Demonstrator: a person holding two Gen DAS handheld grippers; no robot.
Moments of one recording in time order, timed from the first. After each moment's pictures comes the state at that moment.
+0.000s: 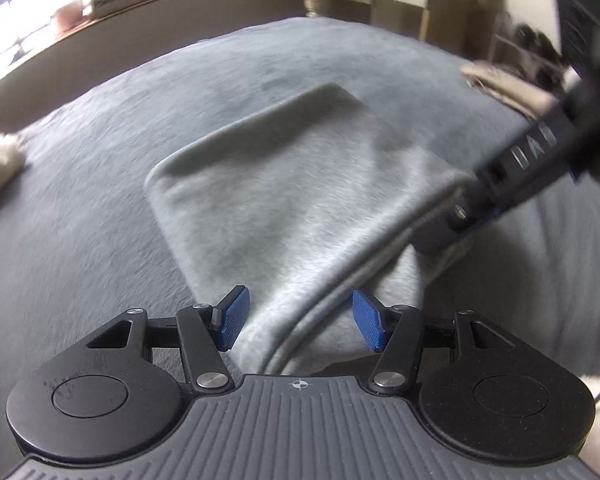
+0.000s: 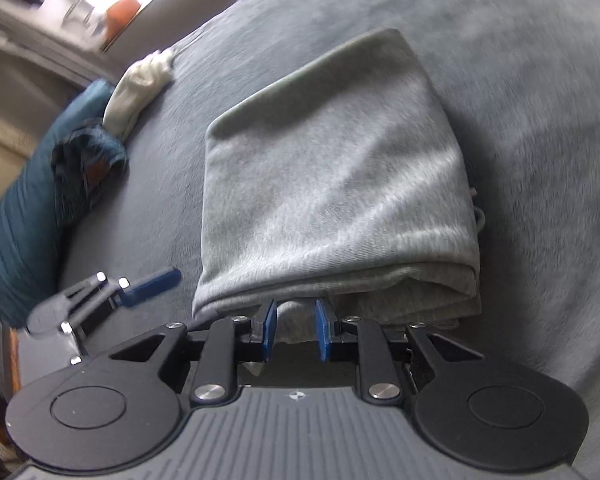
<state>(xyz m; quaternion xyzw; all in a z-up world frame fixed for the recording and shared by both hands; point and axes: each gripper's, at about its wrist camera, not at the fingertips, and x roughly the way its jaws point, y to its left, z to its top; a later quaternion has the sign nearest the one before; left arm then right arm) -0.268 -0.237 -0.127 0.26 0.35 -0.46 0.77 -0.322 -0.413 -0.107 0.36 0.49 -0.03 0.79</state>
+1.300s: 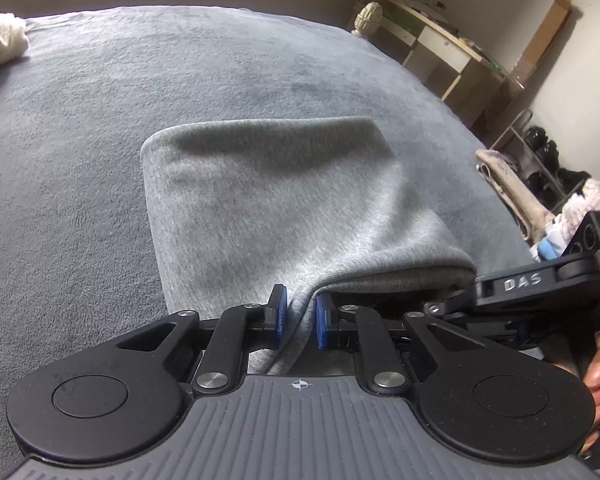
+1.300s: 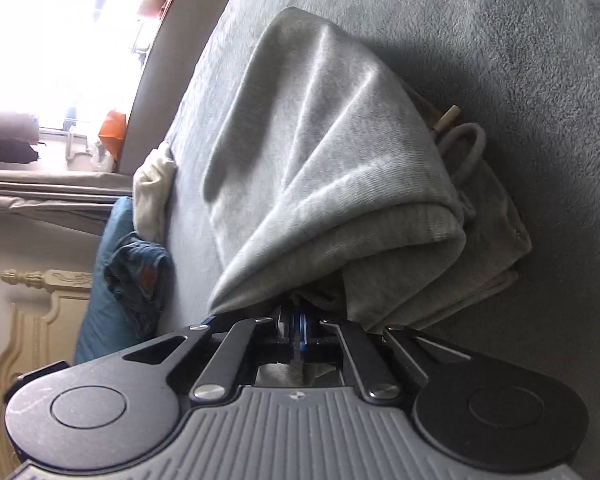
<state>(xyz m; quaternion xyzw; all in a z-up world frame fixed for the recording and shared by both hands) -0.206 -0.221 -0.126 0.04 0.46 -0.45 0.76 -0.329 -0.419 -0.173 0.58 0.37 -0.04 0.73</state>
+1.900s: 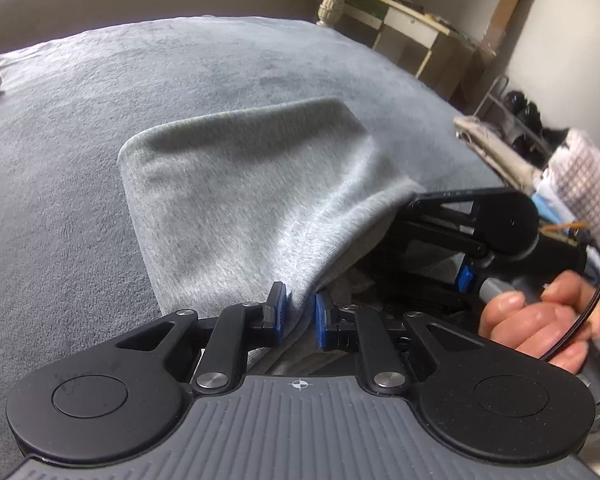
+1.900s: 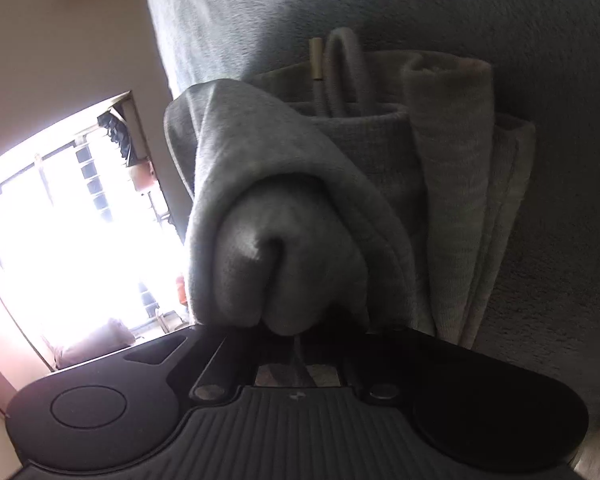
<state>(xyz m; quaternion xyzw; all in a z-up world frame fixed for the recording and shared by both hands) -0.229 -0.225 -0.132 0.11 0.43 -0.48 0.76 -0.333 -0.403 -0.244 0.82 0.17 -0.09 0.53</state>
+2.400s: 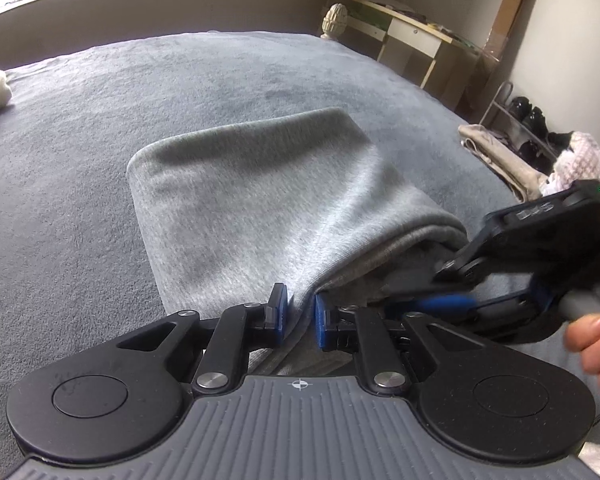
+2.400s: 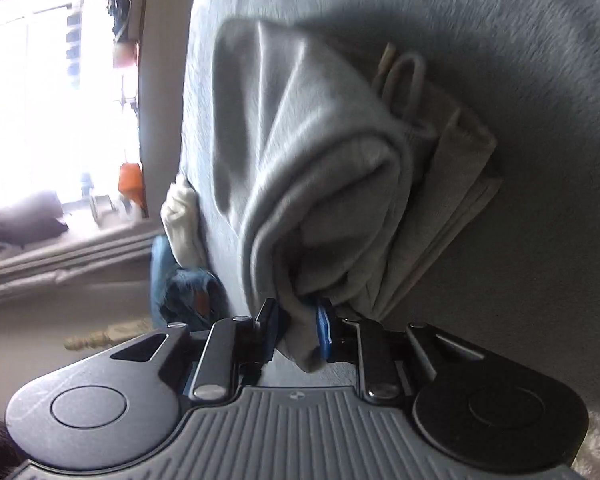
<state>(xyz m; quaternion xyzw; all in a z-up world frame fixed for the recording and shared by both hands) -0.235 -0.217 -0.126 0.10 0.41 -0.47 0.77 -0.322 -0.423 -0.190 0.70 0.33 -0.03 0.63</state>
